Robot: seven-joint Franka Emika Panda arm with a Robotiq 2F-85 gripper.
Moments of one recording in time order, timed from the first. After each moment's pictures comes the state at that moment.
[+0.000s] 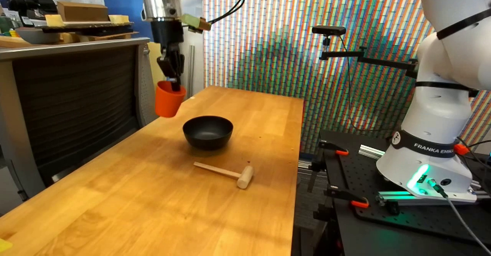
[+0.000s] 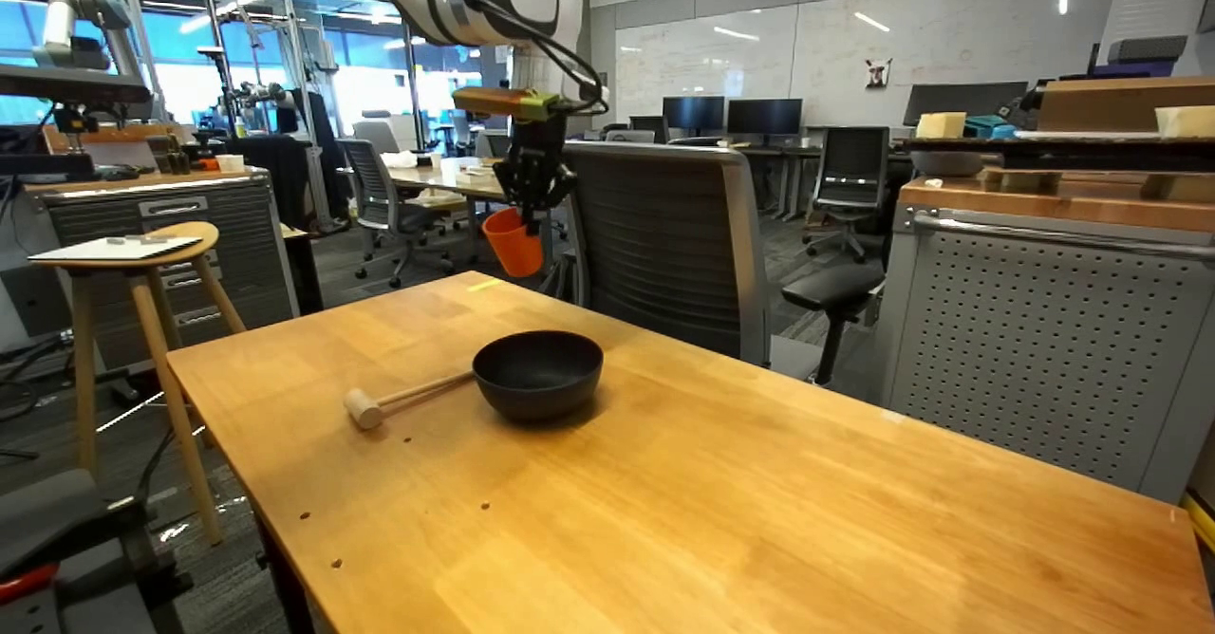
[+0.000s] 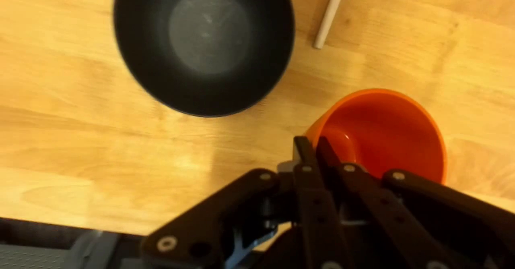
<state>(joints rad) 0.03 0.54 0.06 -1.46 0.03 1.91 -0.13</state>
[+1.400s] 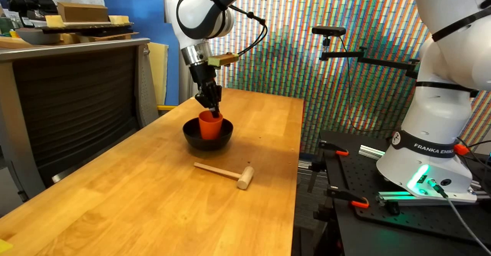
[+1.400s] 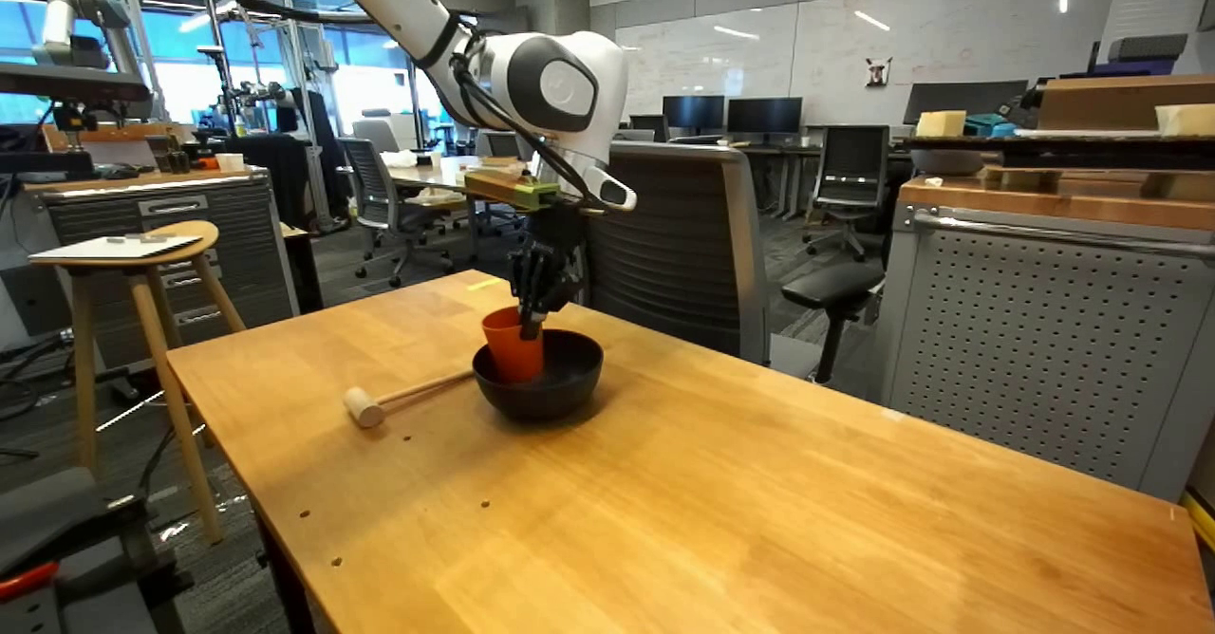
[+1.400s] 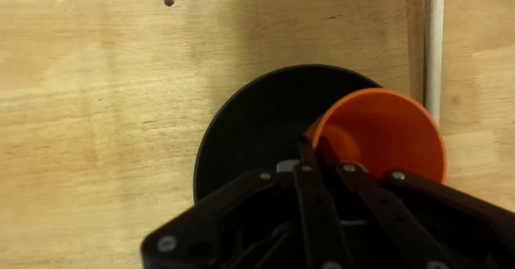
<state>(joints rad) -0.03 0.59 0.00 -1.65 0.05 1.90 0.04</state>
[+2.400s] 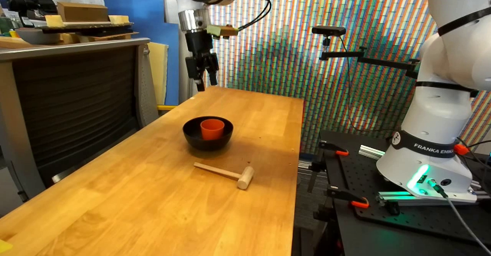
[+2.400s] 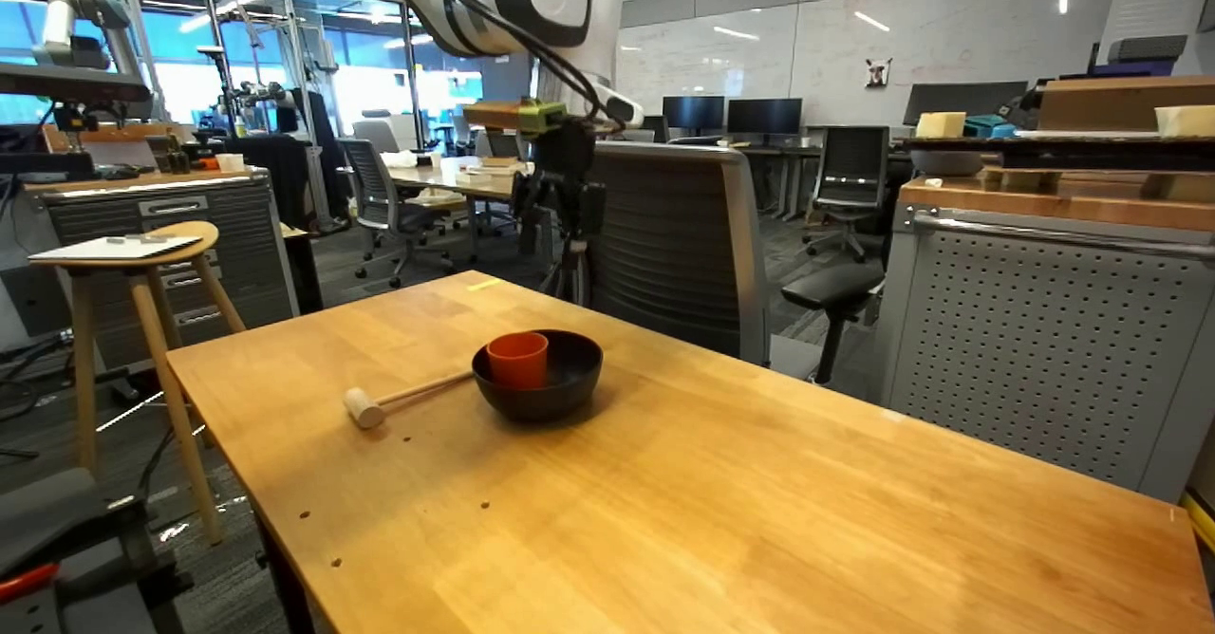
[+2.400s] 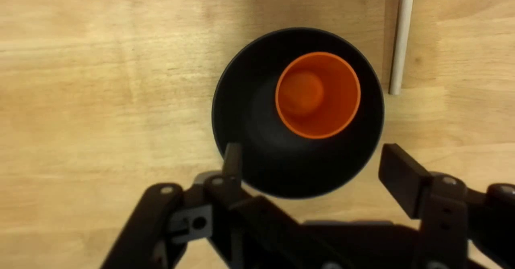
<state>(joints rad) -0.03 0.44 0.00 -1.65 0.03 1.92 0.01</state>
